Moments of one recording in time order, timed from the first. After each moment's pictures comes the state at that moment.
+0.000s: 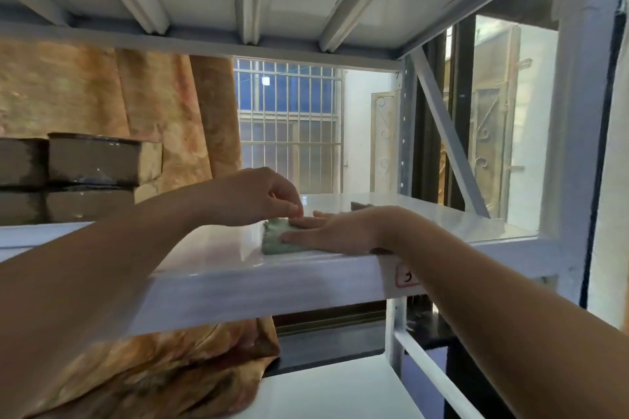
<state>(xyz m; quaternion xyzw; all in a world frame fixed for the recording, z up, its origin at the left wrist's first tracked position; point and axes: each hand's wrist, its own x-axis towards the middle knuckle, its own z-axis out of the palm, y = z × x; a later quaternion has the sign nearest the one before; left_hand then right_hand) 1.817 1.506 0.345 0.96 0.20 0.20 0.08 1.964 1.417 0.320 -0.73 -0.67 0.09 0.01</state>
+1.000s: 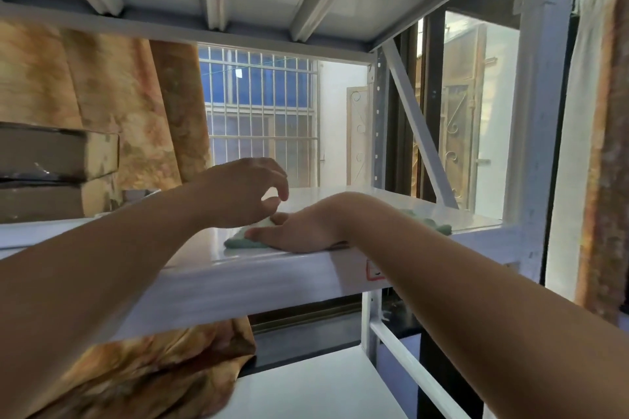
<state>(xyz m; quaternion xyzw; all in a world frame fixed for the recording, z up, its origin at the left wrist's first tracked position) 1.846 1.514 0.333 0.94 0.14 0.27 -0.17 1.942 1.403 0.330 -0.76 -0.64 0.13 0.01</state>
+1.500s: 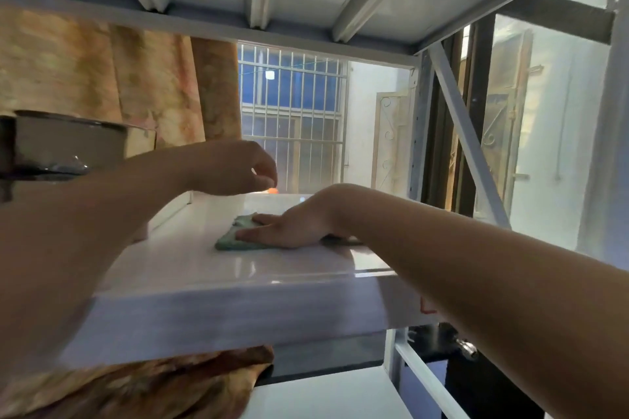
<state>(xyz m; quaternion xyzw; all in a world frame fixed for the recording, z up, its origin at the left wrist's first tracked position) 1.815 1.567 0.369 0.94 0.25 0.21 -0.10 1.925 1.471 0.339 -0.73 -0.66 0.16 -0.04</state>
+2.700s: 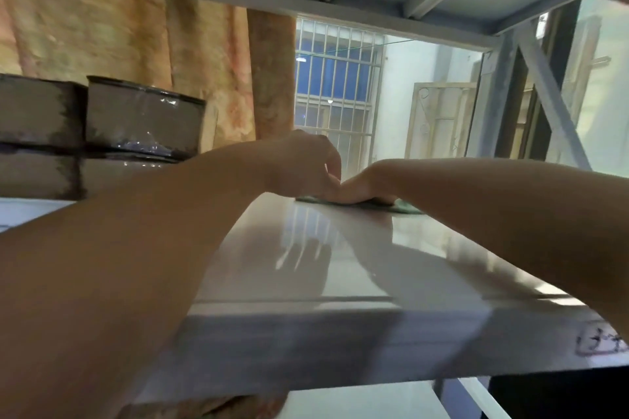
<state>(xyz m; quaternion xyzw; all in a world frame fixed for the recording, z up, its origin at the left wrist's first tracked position) 1.803 1.569 0.357 0.93 0.29 0.22 -0.05 1.971 1.597 0.341 -0.82 -0.54 0.19 -0.02</state>
